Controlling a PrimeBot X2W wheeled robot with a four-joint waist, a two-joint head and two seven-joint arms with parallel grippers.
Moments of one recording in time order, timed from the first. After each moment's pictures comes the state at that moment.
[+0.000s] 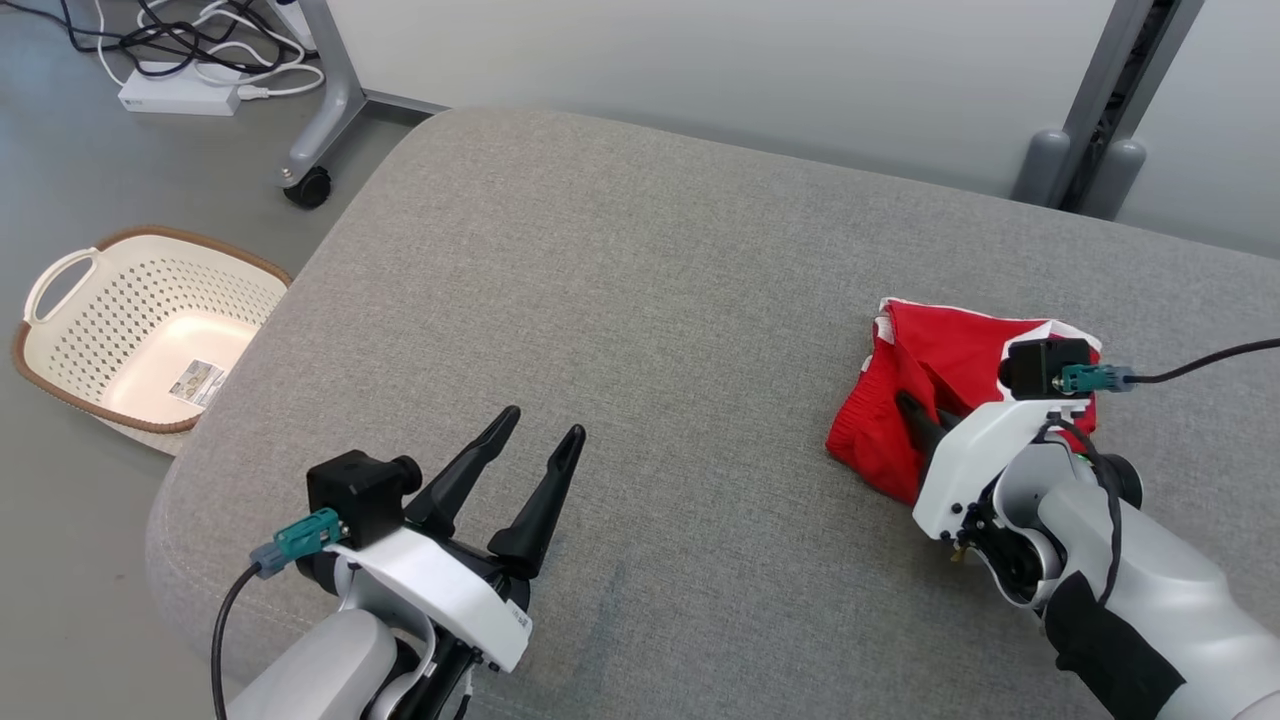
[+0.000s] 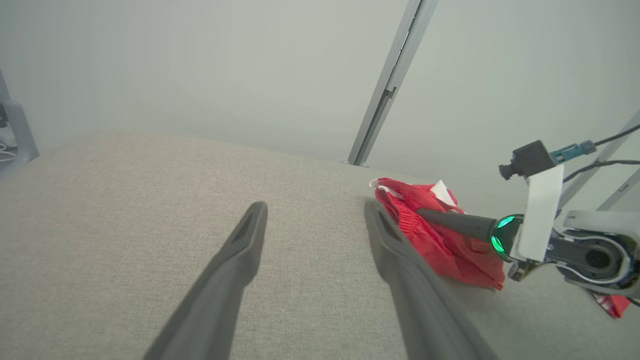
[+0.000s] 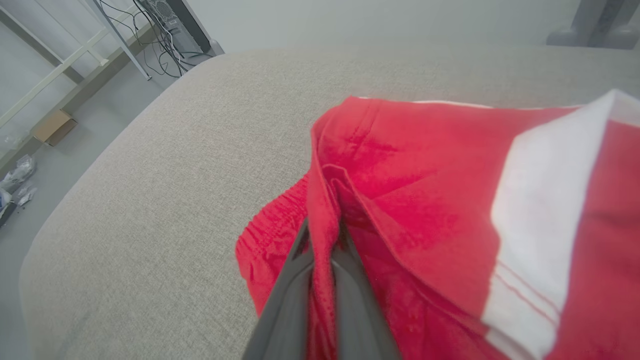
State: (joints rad) left arm -0.38 0.34 -0.75 0.24 -0.89 -0.04 -0.24; right arm -0.77 -0.22 0.92 0.99 1.10 0.13 -0.09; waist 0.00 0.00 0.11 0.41
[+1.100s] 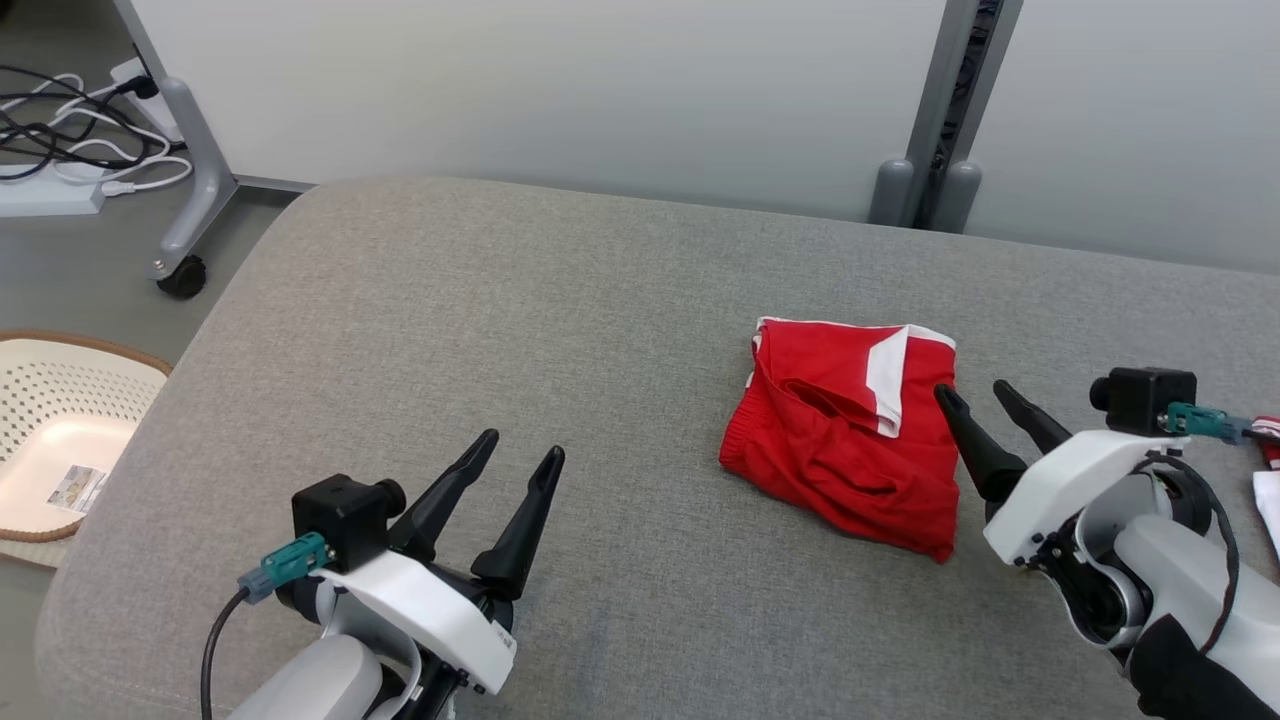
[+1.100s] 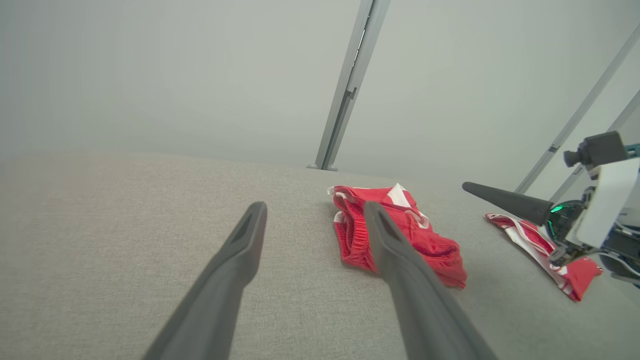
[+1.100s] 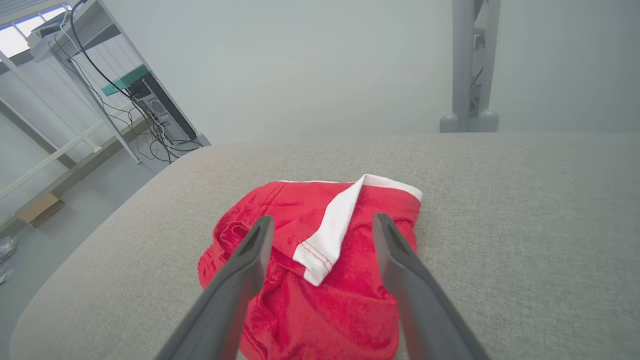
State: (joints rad) left arm -0.35 0.37 -0.75 0.22 -0.89 0.00 -0.24; right arm -0.68 -0.40 0.95 0.74 1.19 0.13 -0.25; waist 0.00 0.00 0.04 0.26
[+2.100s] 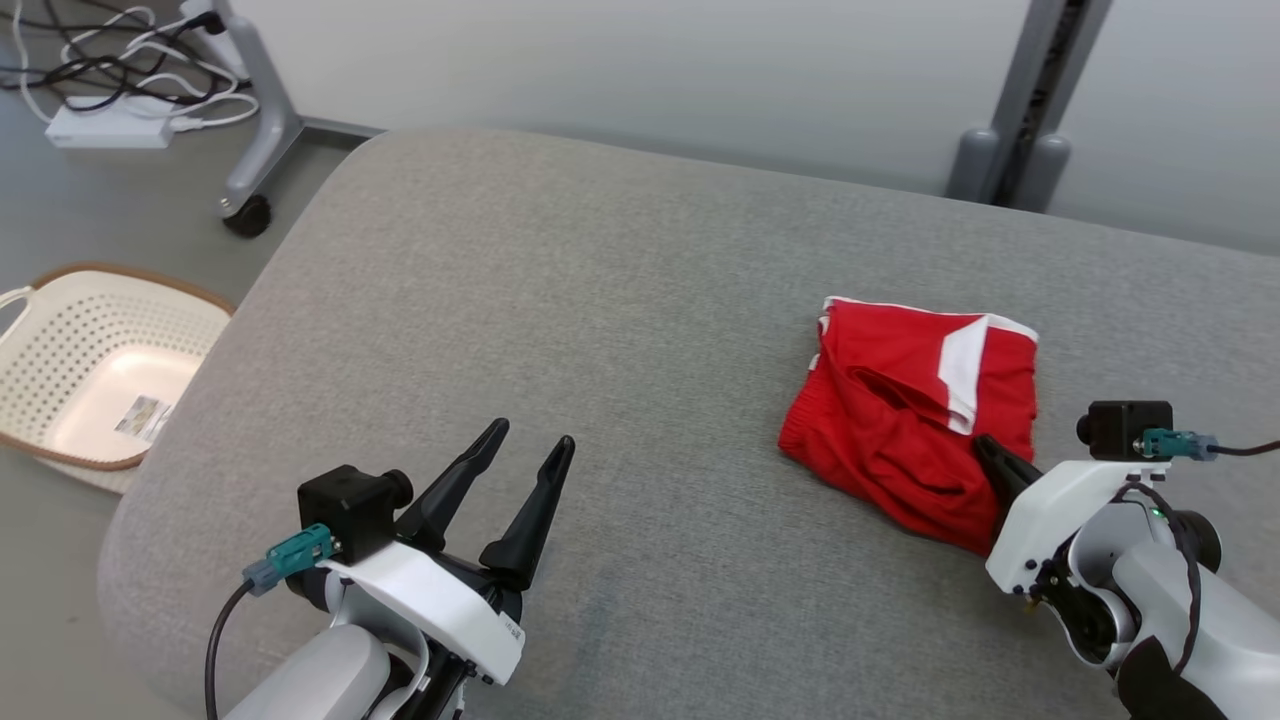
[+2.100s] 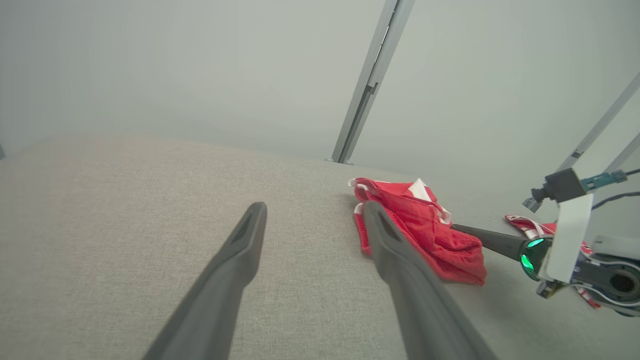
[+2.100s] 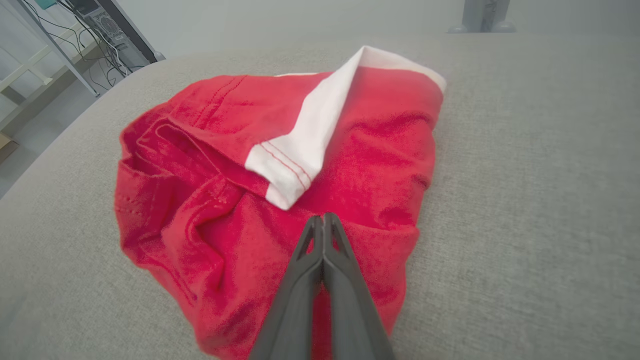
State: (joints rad) left arm -0.35 0.36 -0.75 0.21 -0.89 -0.01 -0.25; right arm -0.60 -0.32 0.76 0.87 0.98 0.13 -0.11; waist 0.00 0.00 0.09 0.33
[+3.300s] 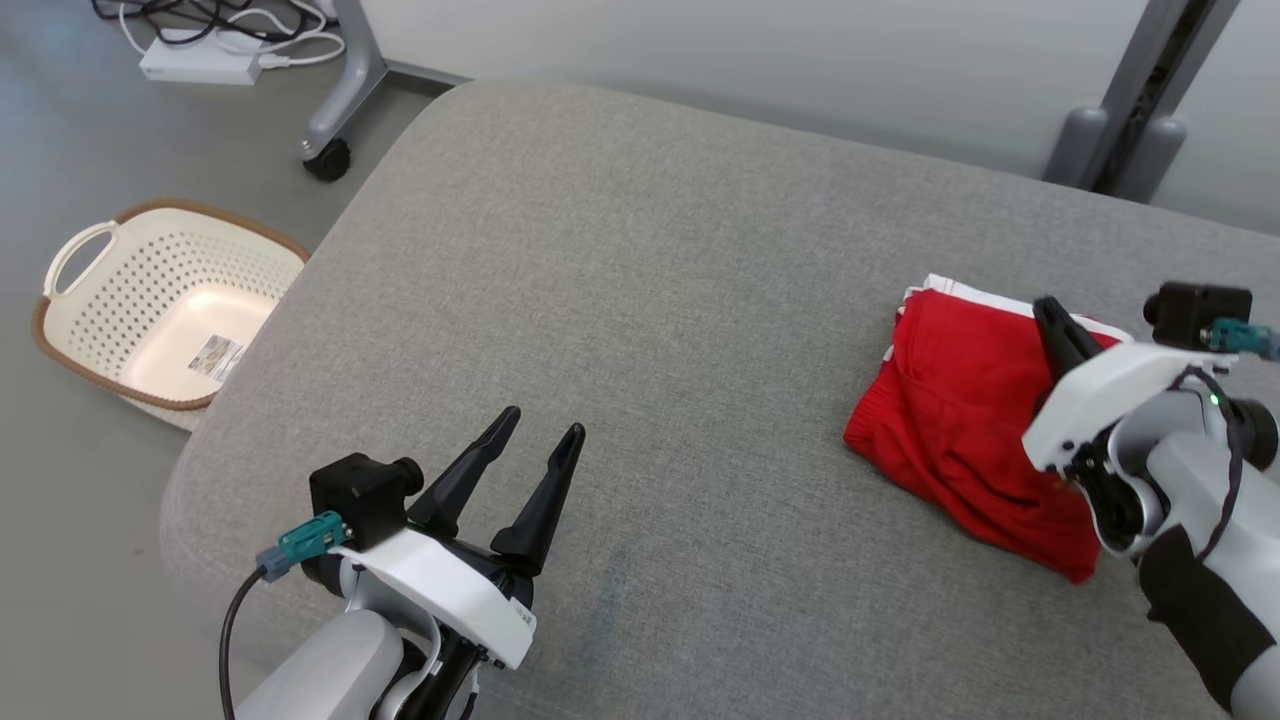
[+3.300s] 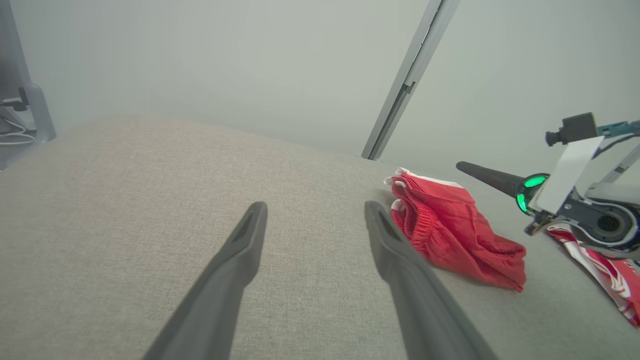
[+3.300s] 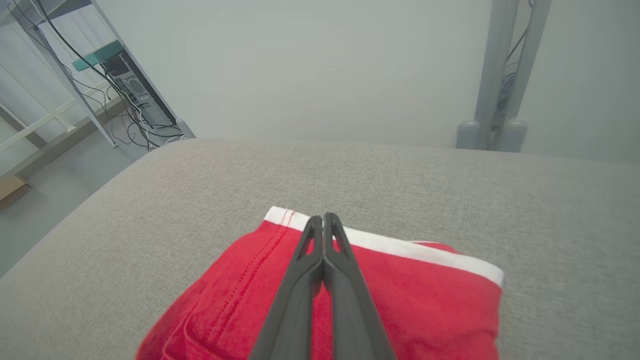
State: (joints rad) left arm -0.37 0.31 -0.72 0.29 -0.87 -0.07 -0.26; right arm -0.82 -0.31 0.79 1.04 1.01 0.13 -0.25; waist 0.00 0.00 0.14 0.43
